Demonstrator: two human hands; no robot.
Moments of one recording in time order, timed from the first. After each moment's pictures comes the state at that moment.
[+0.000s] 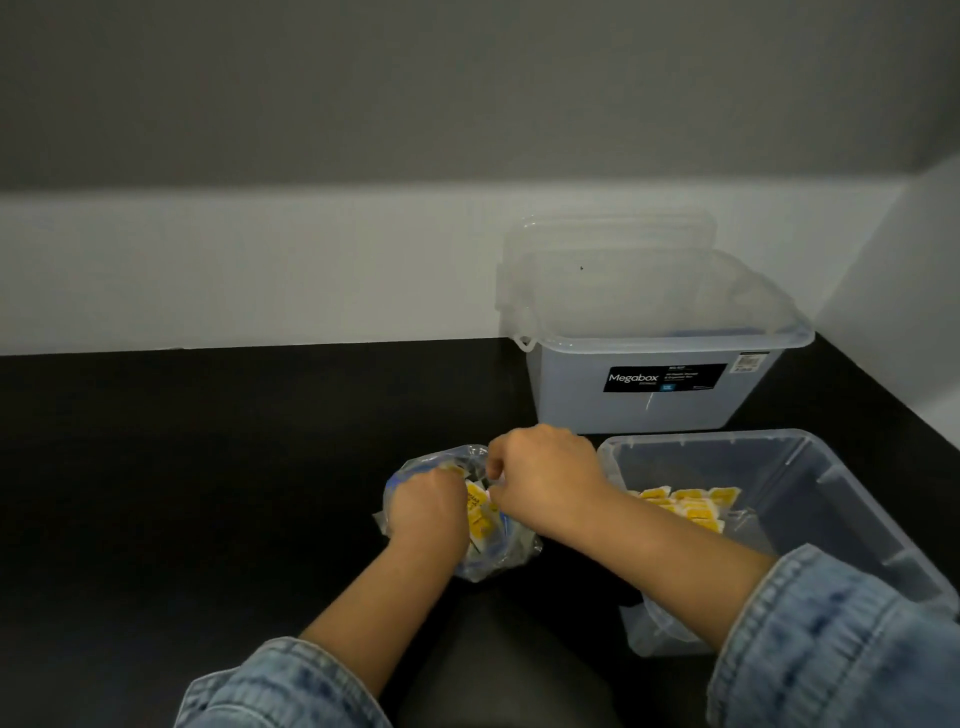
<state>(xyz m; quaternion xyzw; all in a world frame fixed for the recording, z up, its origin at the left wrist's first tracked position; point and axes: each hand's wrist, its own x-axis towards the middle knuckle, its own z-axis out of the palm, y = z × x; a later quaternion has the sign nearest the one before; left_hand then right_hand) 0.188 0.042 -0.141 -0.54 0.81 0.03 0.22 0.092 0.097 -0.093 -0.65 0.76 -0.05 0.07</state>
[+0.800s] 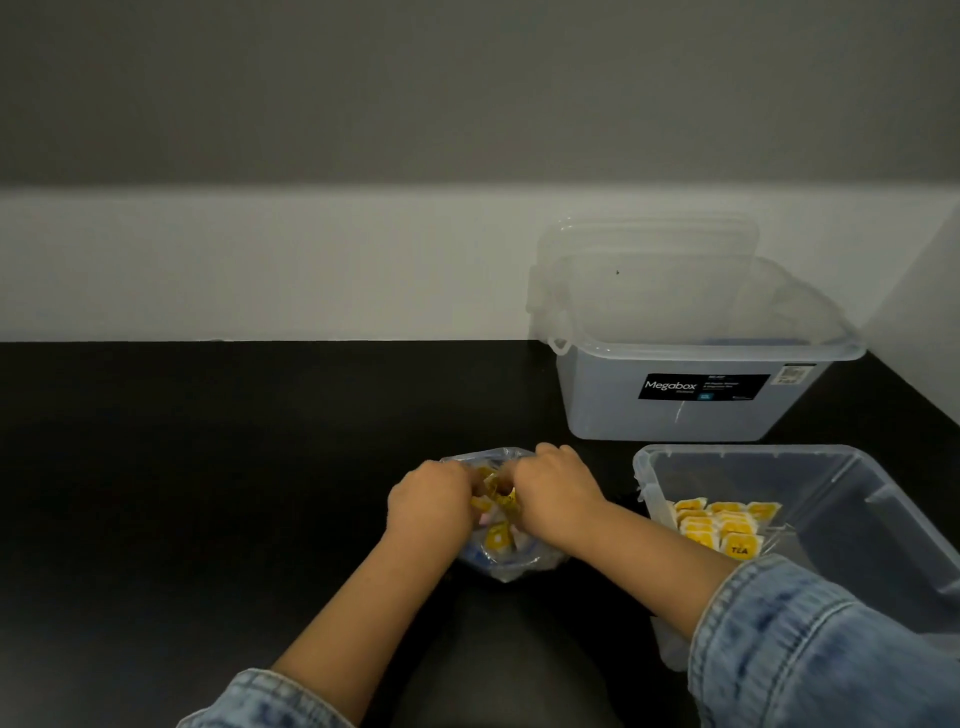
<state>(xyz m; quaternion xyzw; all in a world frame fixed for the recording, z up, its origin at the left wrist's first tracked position) 0.211 0.028 -0.120 -0.57 0.77 0.19 0.18 0.095 0.071 -0.133 -0.71 0.70 0.06 0.09</state>
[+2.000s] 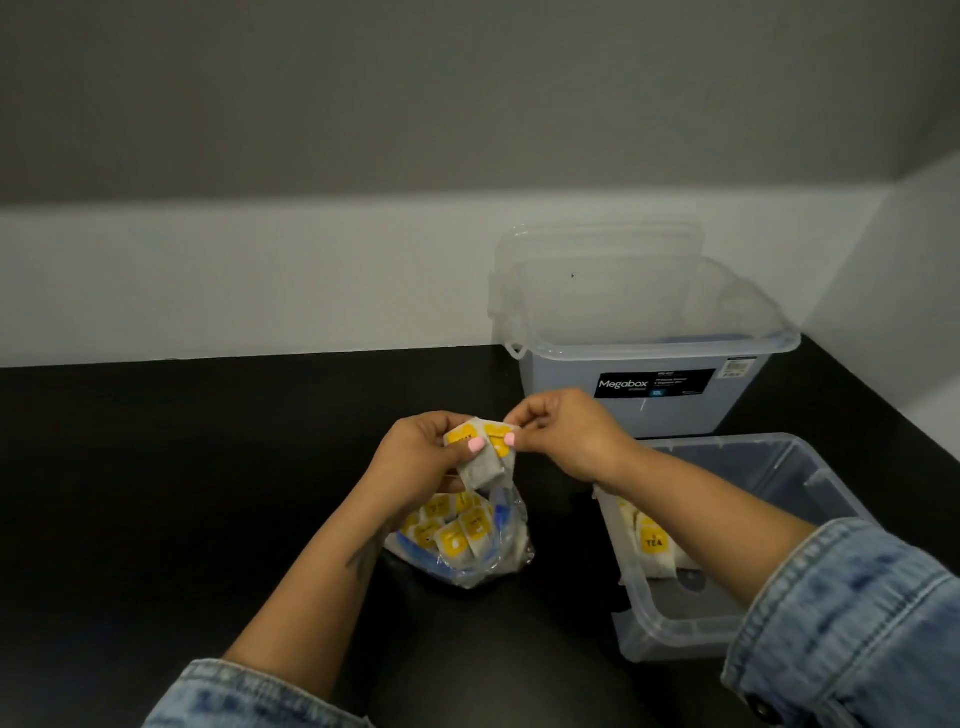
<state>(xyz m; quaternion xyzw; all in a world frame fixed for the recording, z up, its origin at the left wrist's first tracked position) 0.205 0.026 -0.092 -0.45 0.65 0.58 -0.22 0.042 0.084 -0.086 -0.53 0.71 -0.34 0.33</state>
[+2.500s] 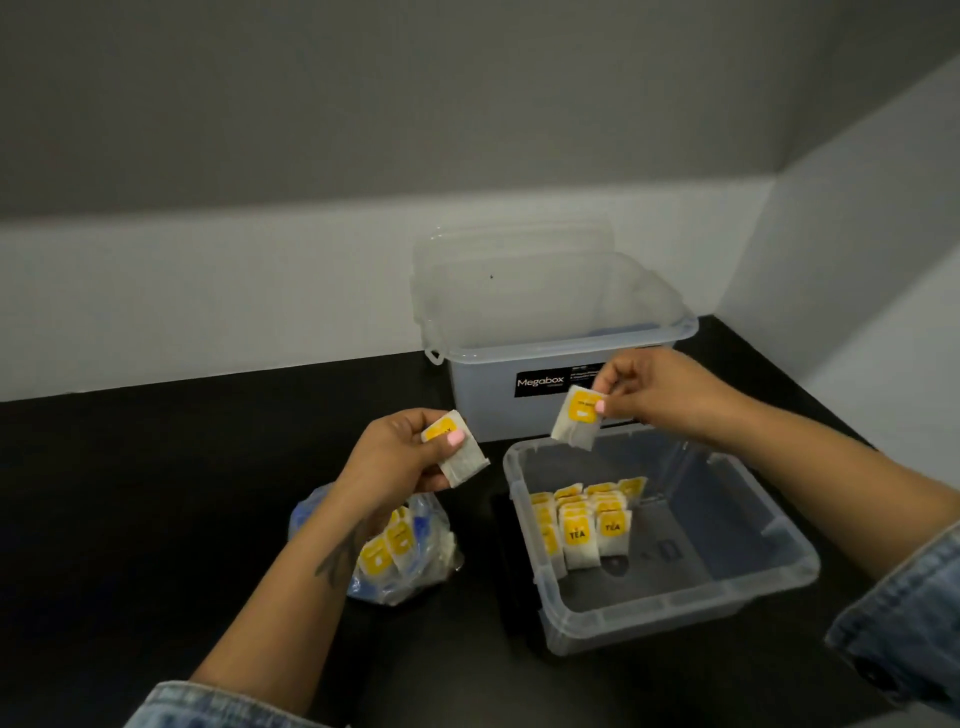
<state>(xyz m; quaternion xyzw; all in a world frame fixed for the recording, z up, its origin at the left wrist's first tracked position) 0.151 0.049 -0.080 -0.41 0.61 0.64 -0.21 -0.080 0.162 -0.039 -0.51 0.79 -0.27 0.23</state>
